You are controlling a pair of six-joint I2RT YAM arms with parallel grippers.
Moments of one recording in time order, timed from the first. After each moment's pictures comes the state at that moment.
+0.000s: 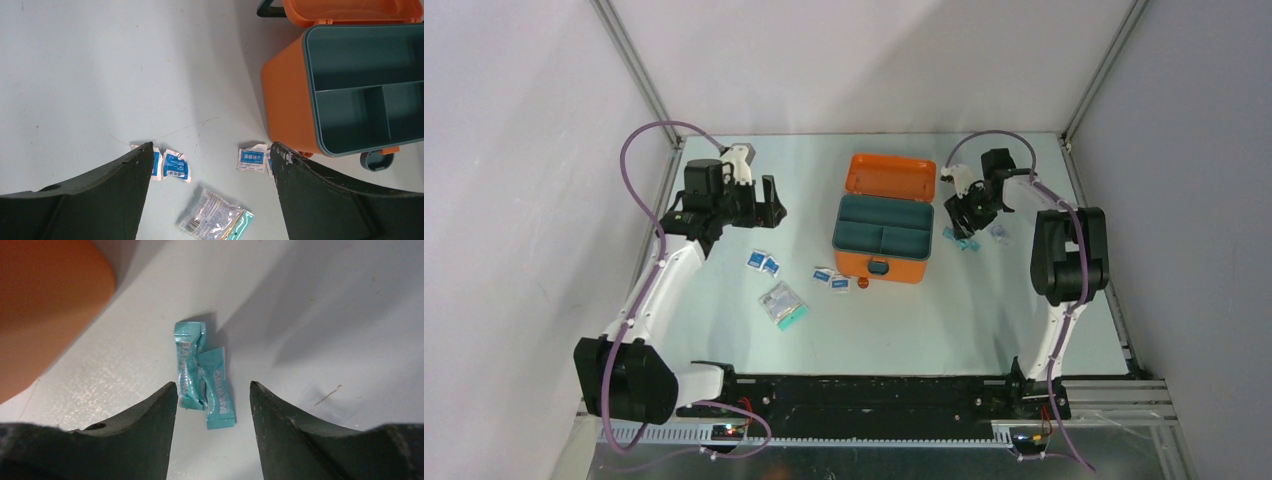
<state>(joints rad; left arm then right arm) -0.11 1.24 1.07 -0.46 0.27 -0.09 0.08 1.93 1.40 -0.63 -0.36 -0.58</state>
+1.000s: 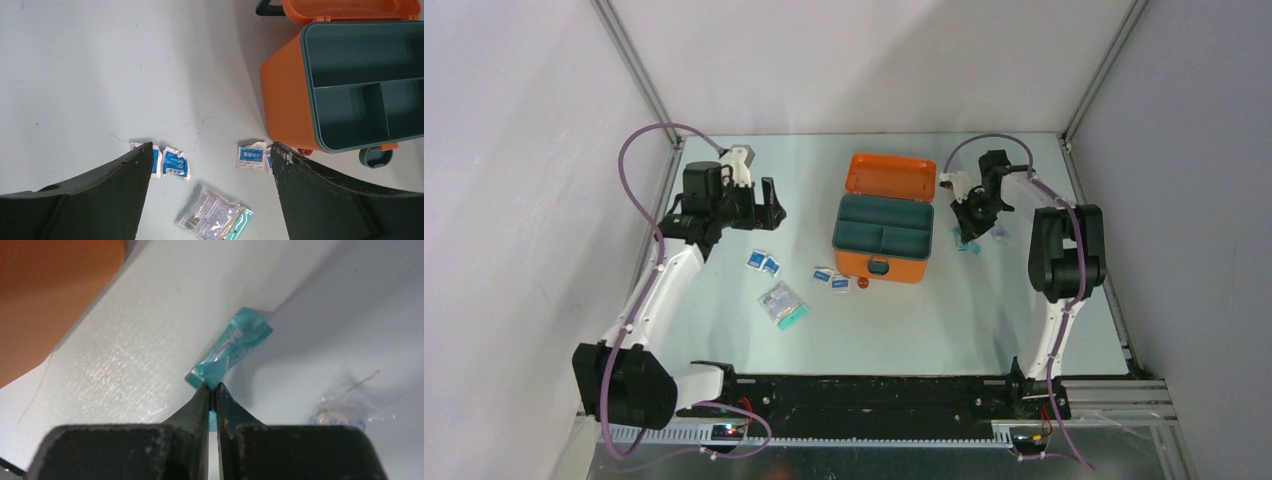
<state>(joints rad) -0.11 1.22 1.06 -0.46 0.27 -0.09 0.09 2.00 1.46 -0.78 -0.35 -0.60</state>
